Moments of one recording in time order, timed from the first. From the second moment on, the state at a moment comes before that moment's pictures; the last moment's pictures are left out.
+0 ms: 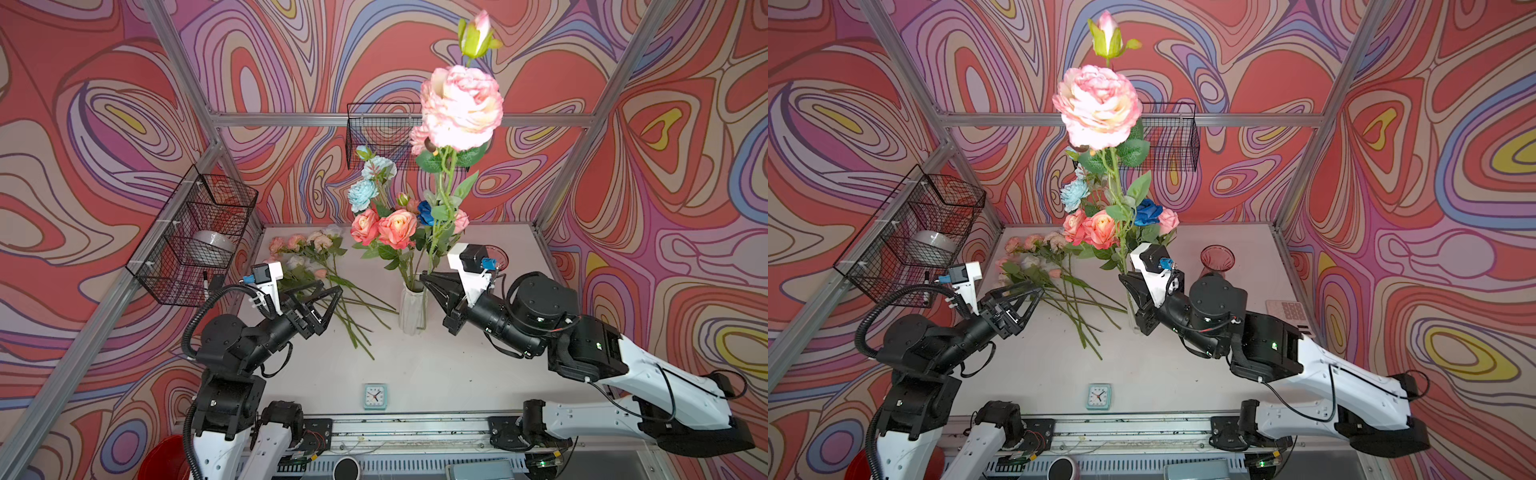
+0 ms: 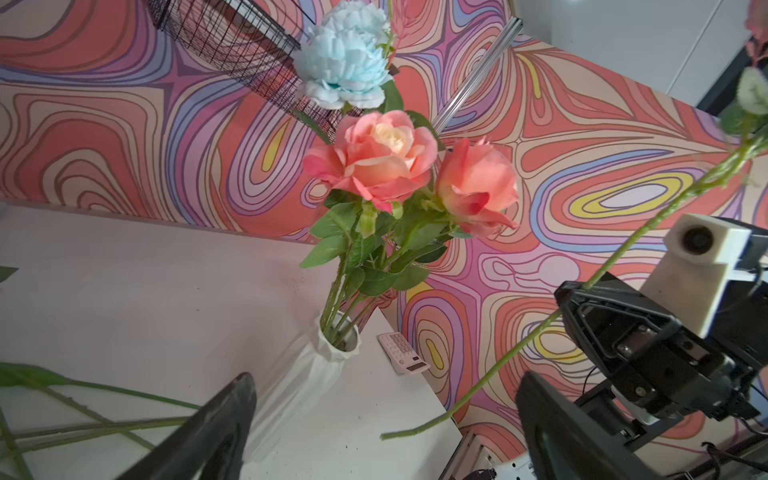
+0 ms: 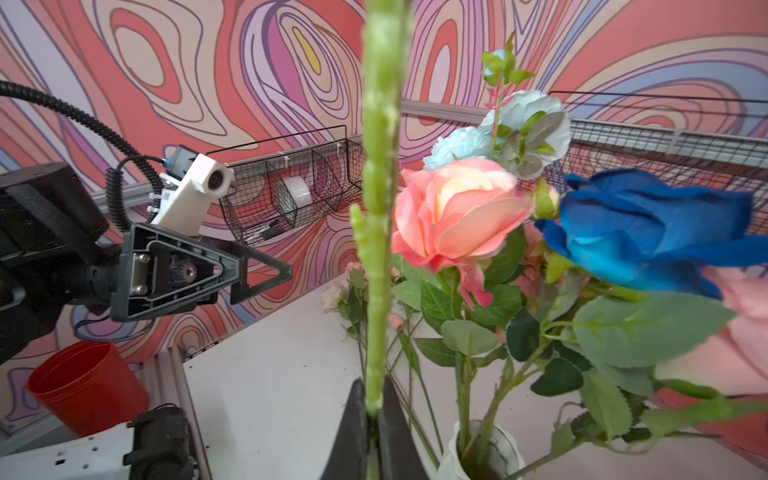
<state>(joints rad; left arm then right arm) -0.11 0.49 0.87 -0.31 0.64 -0.74 1.23 1.07 1.44 -0.44 0.40 0.01</state>
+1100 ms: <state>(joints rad) -0.11 0.51 0.82 -0.32 0.62 -0.73 0.85 1.23 1.29 -0.20 0.14 0.02</state>
